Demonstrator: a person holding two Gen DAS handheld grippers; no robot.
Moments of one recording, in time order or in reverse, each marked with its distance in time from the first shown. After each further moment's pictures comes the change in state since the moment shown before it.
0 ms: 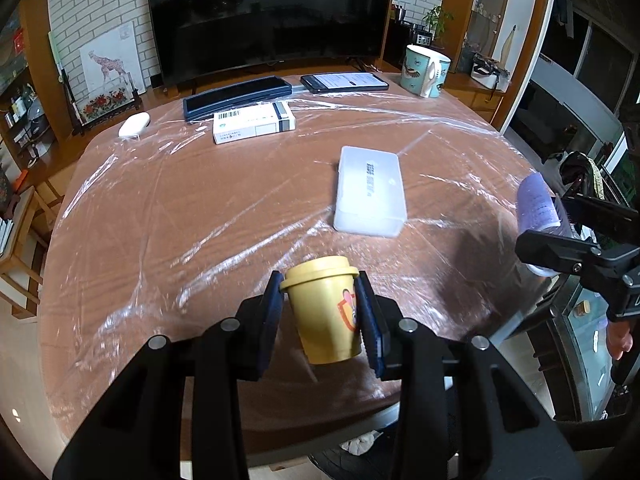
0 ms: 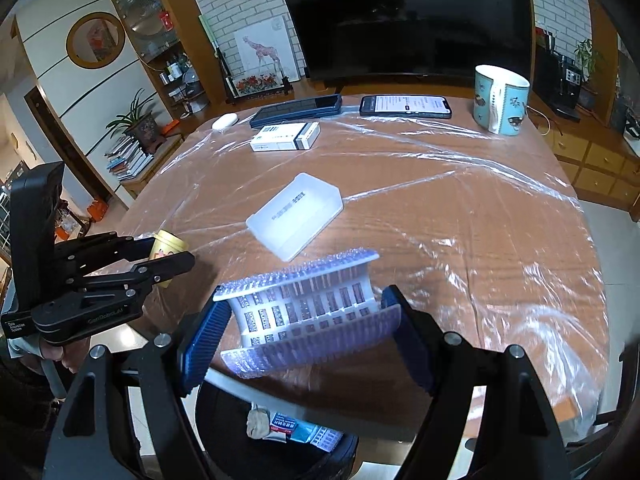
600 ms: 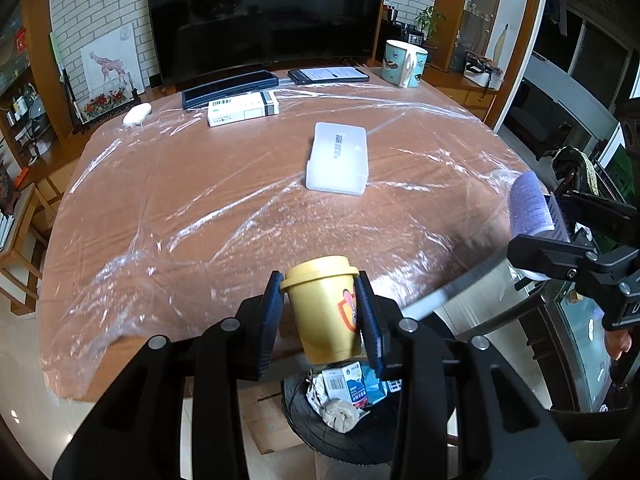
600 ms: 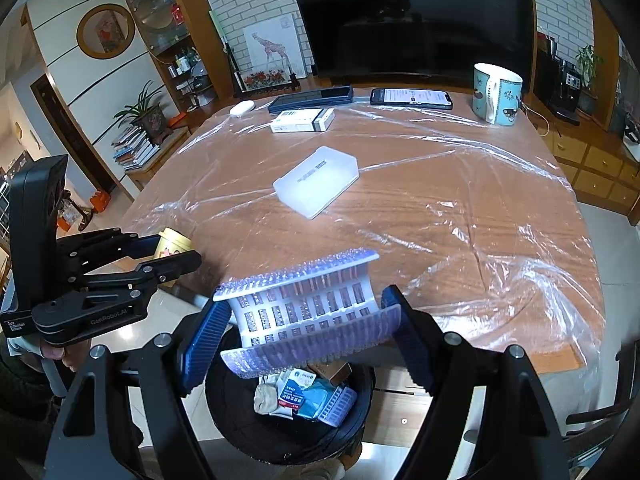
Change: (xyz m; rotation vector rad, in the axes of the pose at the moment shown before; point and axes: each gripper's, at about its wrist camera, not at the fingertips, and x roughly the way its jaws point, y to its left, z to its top) left arm -0.022 -0.019 -0.031 0.006 -0.007 -0.009; right arm -0.026 0.024 -0.036 -0.031 0.008 -0.002
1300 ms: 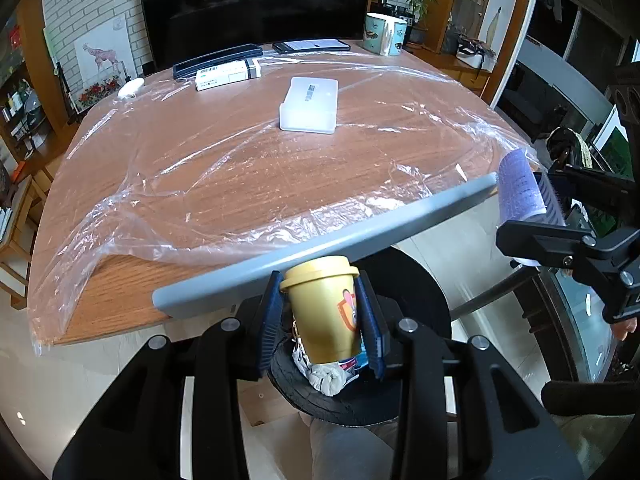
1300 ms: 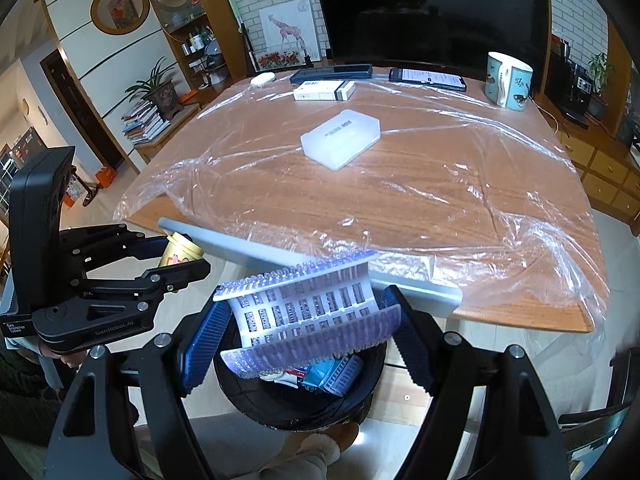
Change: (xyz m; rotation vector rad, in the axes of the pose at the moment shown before) left arm -0.011 -0.023 -0.049 0.023 0.055 -0.011; right arm -0.007 0.015 -0.037 -0.048 0.061 0.011
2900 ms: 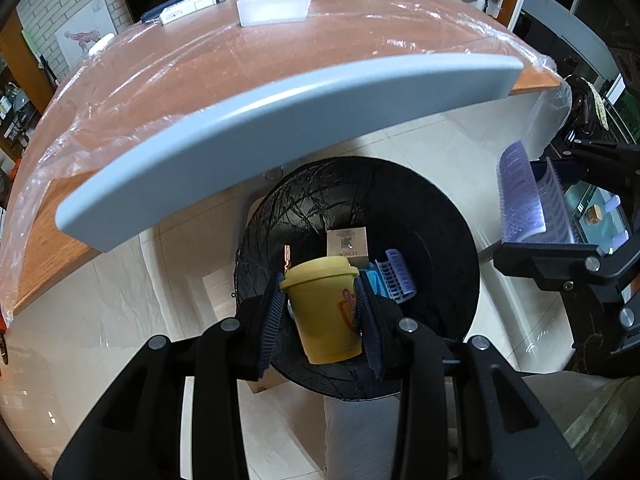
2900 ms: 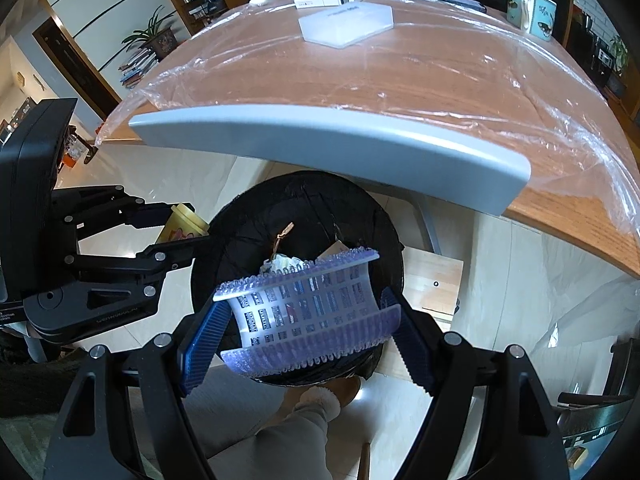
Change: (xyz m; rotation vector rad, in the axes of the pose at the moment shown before) left arm 0.061 -0.025 -0.042 0.065 0.183 0.052; right arm 0.062 -0.010 -0.052 -0.011 0.203 0.021
